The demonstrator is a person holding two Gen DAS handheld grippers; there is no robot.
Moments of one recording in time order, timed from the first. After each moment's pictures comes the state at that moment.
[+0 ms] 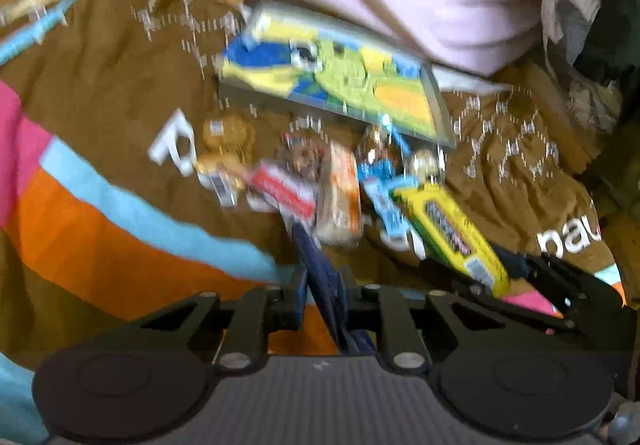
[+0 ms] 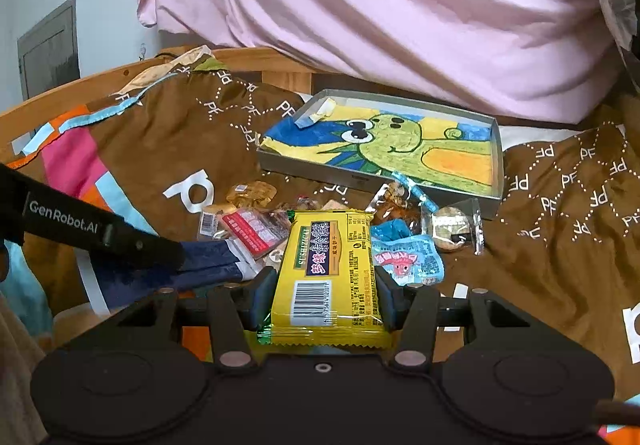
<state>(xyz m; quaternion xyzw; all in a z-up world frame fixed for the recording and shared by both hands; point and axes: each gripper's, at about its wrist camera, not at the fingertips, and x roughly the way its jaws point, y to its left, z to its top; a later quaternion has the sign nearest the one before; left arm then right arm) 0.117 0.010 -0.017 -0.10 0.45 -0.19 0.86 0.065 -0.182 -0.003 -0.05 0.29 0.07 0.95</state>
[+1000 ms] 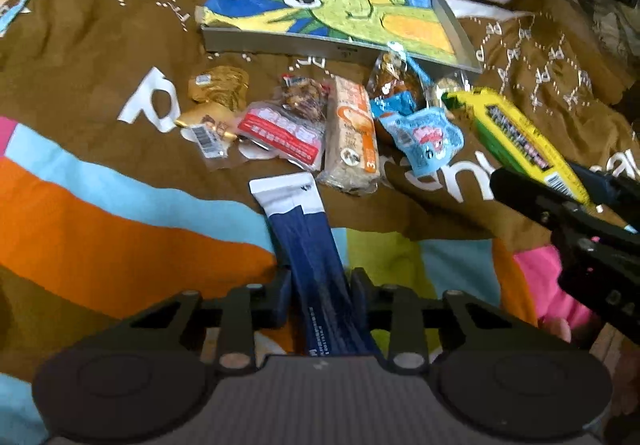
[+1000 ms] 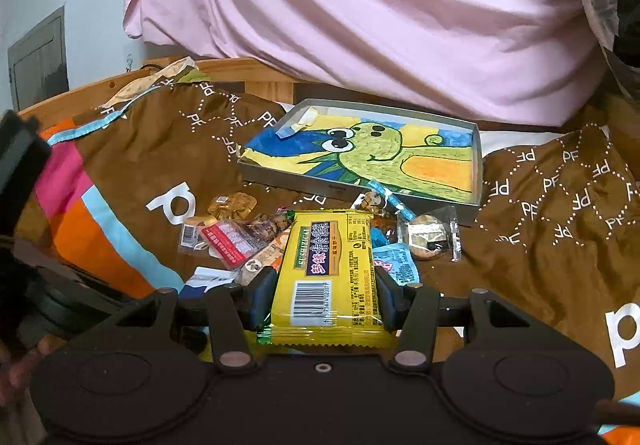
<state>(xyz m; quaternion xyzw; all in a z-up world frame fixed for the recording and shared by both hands) 0.123 -0.023 -0.047 -0.02 0.49 -0.16 0.86 0.063 -0.197 0.006 -0.04 0.28 0.05 0.96</state>
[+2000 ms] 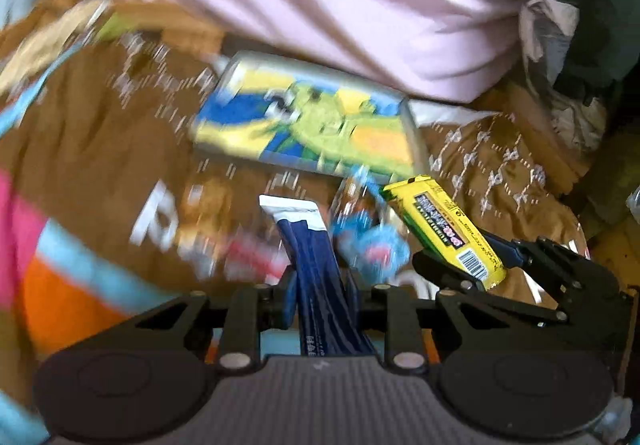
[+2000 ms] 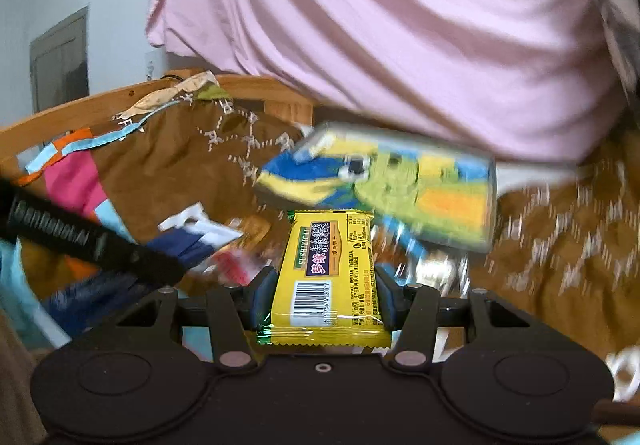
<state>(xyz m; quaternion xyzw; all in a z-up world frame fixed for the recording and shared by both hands) 0.135 -0.018 0.036 -0.07 0.39 -0.20 0.90 0.085 -0.197 0.032 -0.10 0.24 0.08 0.96</state>
